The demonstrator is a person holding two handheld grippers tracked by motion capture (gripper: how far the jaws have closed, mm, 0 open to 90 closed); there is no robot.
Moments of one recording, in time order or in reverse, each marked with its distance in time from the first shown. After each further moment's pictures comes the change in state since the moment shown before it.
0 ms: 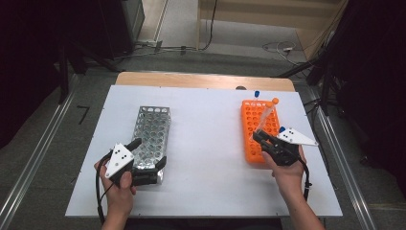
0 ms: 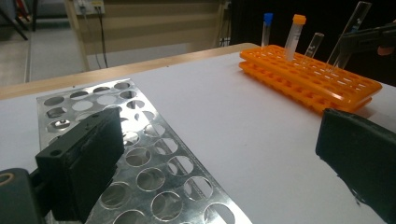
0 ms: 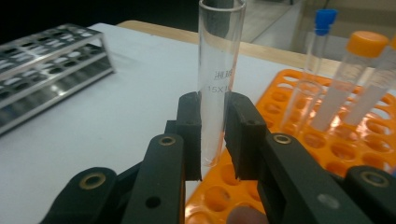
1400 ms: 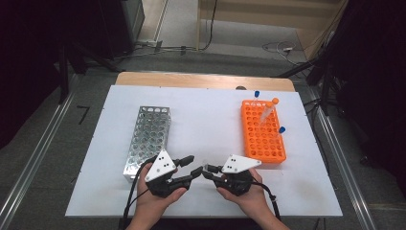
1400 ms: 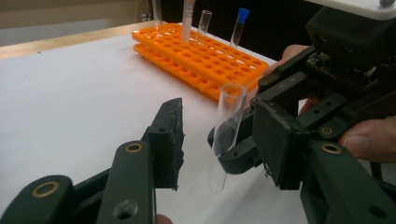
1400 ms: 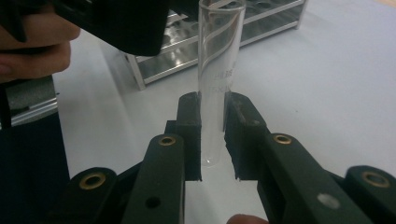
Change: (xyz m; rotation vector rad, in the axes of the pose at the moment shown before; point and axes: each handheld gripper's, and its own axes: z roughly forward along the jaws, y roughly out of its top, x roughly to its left) left arm -0.074 0.009 0.037 0.104 -0.310 0.000; right arm 0.129 -0.018 0.030 0.186 0.403 -0.225
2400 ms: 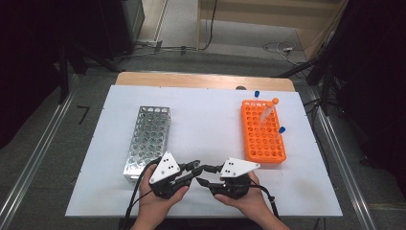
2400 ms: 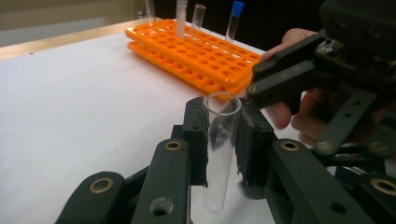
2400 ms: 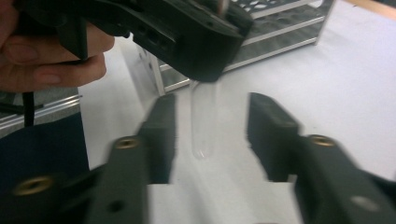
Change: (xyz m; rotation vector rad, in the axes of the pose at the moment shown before) left arm -0.002 0.001 0.001 0.006 0.008 0.024; right arm 0.005 0.004 -0.005 -0.042 0.048 -0.041
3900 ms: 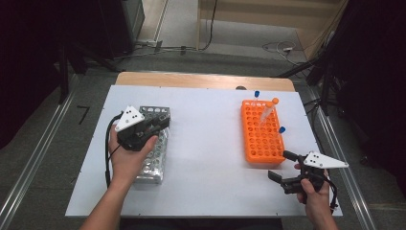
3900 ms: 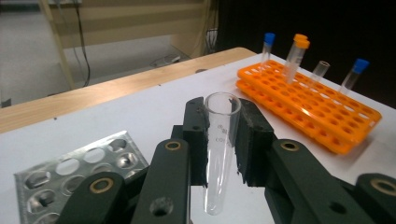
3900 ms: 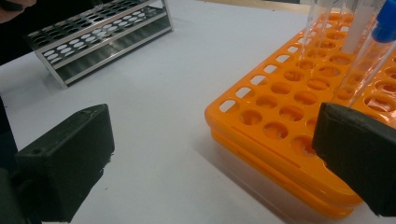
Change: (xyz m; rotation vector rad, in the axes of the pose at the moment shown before) left arm 0.107 0.058 -0.027 -0.043 0.229 -0.053; right arm -0.091 -0.083 -0.141 -0.111 -0.216 0.271
